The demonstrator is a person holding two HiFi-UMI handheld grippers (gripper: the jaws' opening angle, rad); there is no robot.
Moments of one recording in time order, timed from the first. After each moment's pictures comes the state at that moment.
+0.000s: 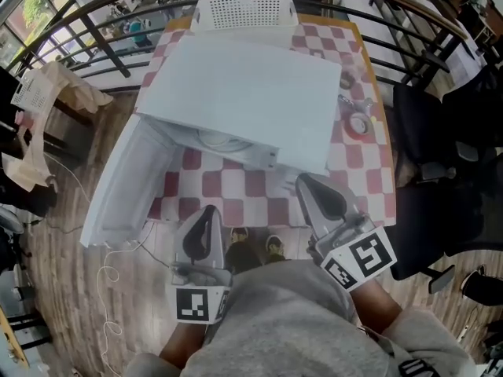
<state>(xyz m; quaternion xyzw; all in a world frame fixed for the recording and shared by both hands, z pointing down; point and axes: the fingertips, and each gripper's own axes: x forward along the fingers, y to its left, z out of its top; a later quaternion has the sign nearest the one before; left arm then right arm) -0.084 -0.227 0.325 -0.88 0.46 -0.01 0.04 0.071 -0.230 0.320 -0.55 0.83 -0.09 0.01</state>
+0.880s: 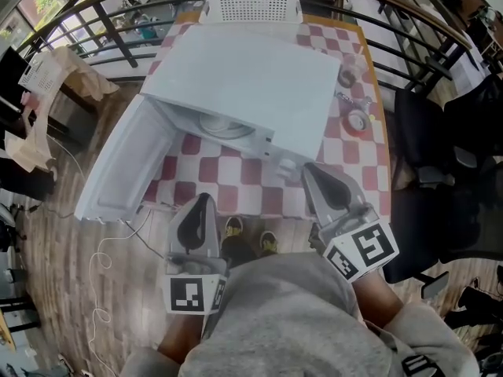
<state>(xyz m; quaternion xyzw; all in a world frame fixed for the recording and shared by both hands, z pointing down) -0.087 -0.200 0.321 -0.86 0.51 -0.01 0.02 0.087 -0.207 0.319 -0.54 0.84 -0.07 -0.01</state>
